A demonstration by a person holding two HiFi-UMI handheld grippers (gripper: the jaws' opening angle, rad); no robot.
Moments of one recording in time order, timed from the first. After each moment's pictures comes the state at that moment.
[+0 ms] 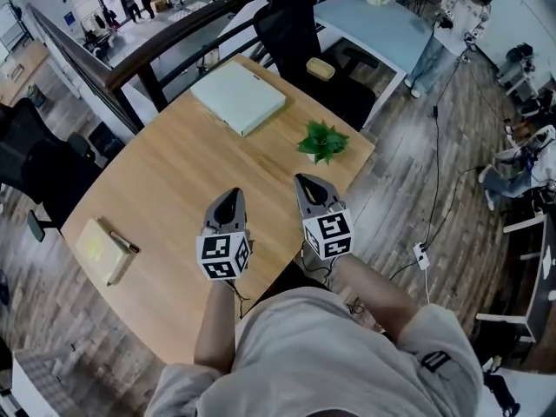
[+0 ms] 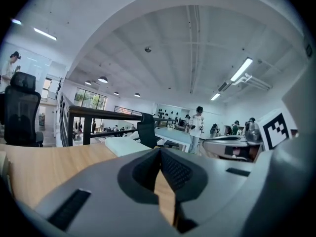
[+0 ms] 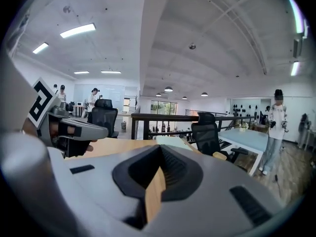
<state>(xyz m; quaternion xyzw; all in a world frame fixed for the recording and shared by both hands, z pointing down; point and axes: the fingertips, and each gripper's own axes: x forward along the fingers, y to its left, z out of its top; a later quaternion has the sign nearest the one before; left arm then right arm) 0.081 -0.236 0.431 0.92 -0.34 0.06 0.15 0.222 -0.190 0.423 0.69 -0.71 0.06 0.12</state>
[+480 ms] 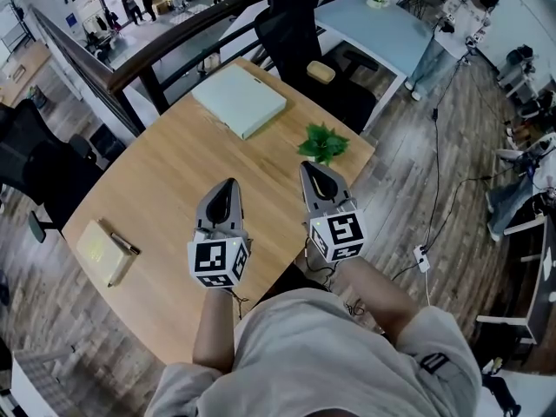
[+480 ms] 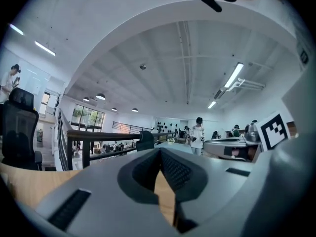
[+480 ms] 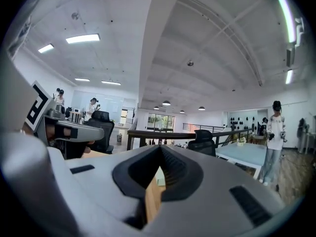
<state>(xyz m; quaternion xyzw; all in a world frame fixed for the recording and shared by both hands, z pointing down) 0.074 -0.237 0.349 0.93 -0.35 -0.01 0.08 0.223 -0.191 0.339 0.70 -0.71 -0.01 0.07</state>
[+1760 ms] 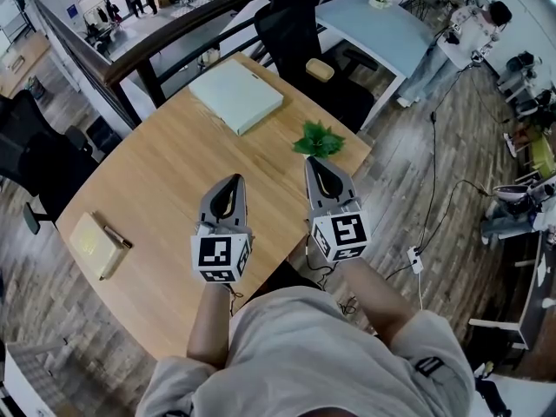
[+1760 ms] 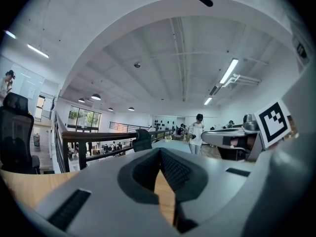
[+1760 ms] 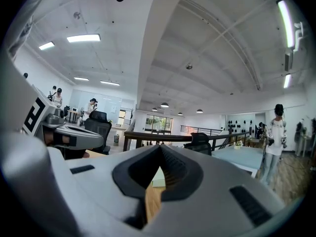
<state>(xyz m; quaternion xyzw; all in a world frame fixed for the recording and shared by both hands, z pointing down) 0.099 -0.226 0.350 0.94 -0.34 0.01 0.06 0.242 -0.181 0.322 0.71 -0.70 -0.03 0.06</state>
